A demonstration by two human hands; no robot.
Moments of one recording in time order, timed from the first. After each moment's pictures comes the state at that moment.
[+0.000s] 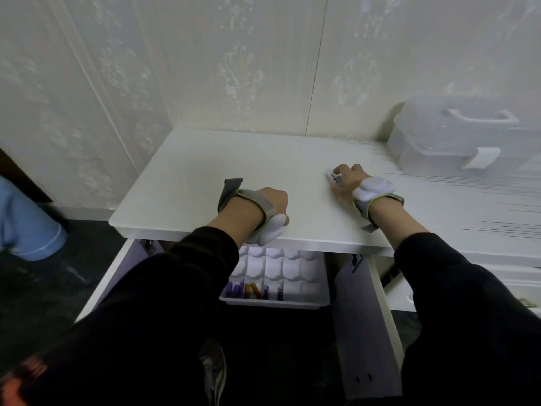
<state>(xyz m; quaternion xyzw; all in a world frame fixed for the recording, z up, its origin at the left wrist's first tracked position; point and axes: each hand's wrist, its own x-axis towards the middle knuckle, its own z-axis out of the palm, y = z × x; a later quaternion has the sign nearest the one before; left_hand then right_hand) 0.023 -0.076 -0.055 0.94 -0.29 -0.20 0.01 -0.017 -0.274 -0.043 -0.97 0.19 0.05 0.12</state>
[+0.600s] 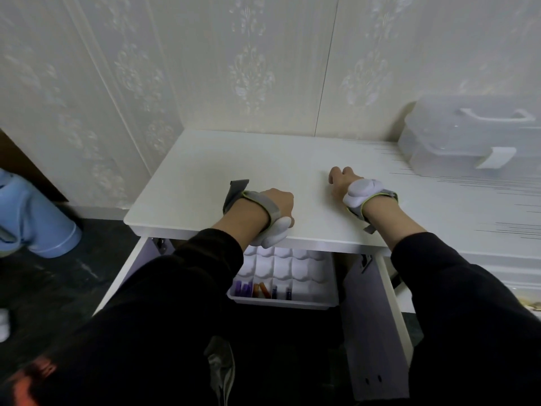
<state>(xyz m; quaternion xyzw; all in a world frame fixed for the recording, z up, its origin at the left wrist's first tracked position) 0.010 -0.061 -0.043 0.93 -0.31 -0.19 0.01 -0.001 -0.251 -0.052 -0.98 0.14 0.11 0.05</state>
